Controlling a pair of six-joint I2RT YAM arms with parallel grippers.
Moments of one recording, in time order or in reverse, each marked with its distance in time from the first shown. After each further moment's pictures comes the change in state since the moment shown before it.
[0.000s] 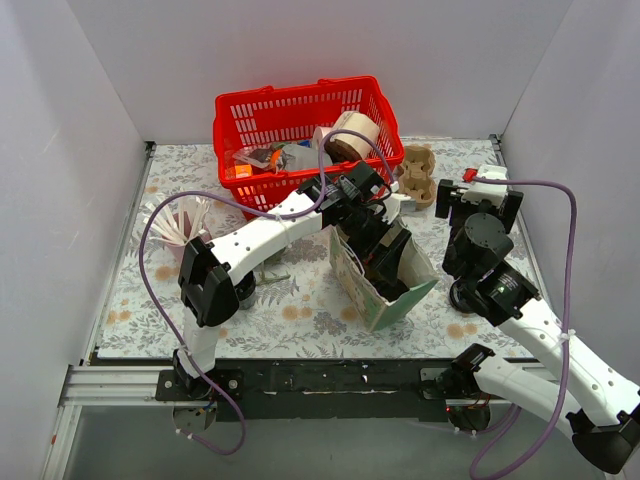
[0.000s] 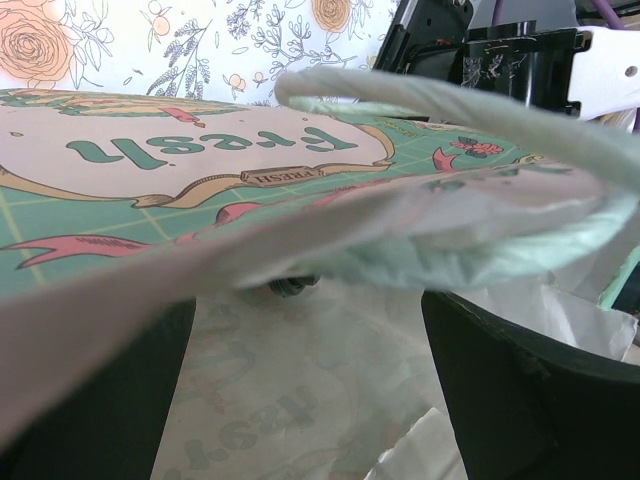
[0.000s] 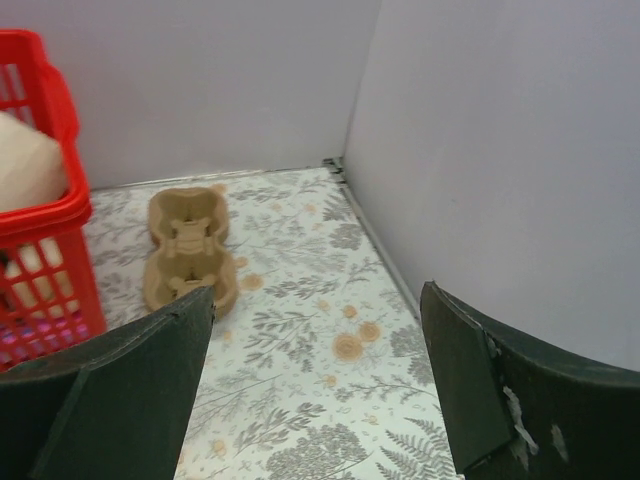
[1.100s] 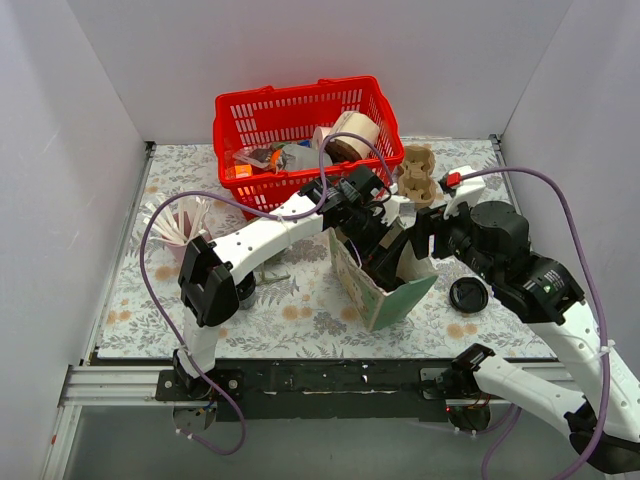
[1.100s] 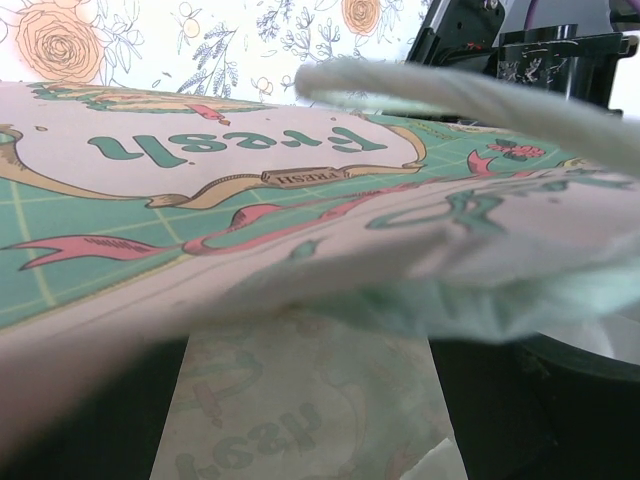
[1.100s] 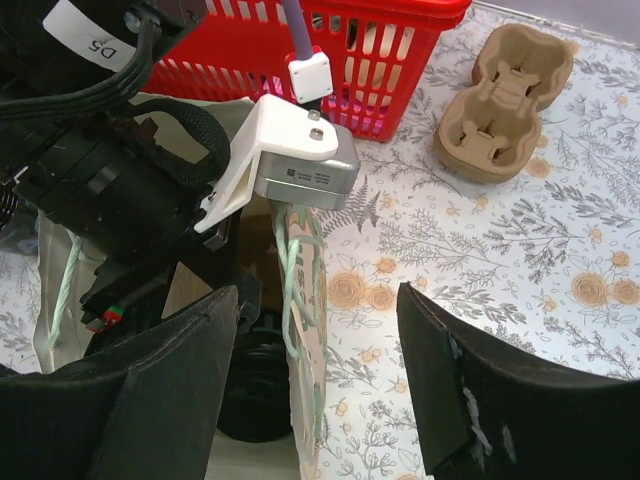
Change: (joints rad) left arm 0.001 -0.001 -0.039 0.043 -0.036 0.009; right arm -0.020 0.006 0.317 -0.778 -0.874 0.357
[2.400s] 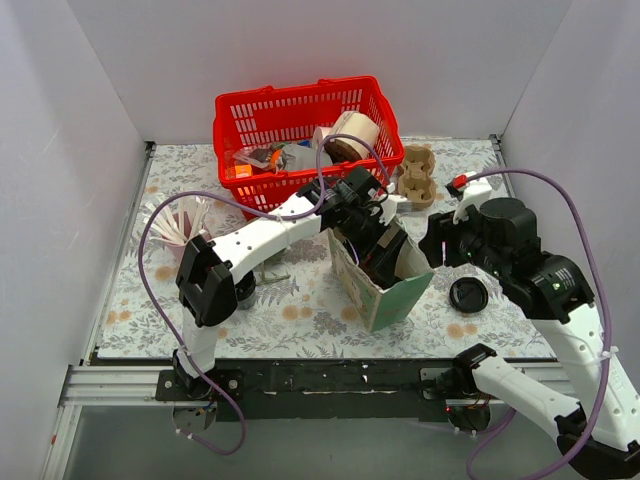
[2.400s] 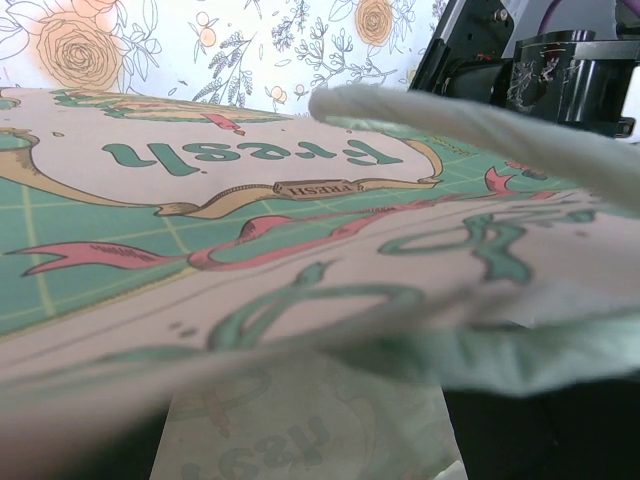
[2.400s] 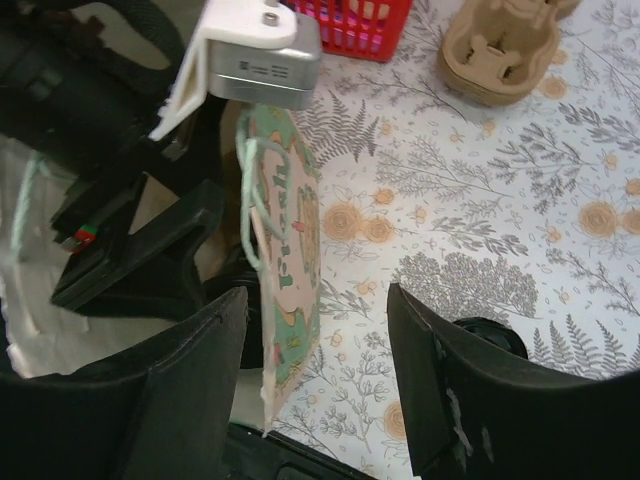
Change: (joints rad) left arm 0.013 -0.010 -0.048 0.047 -0.007 0.000; right arm -0.149 0.020 0.045 -0.195 -0.138 -0.011
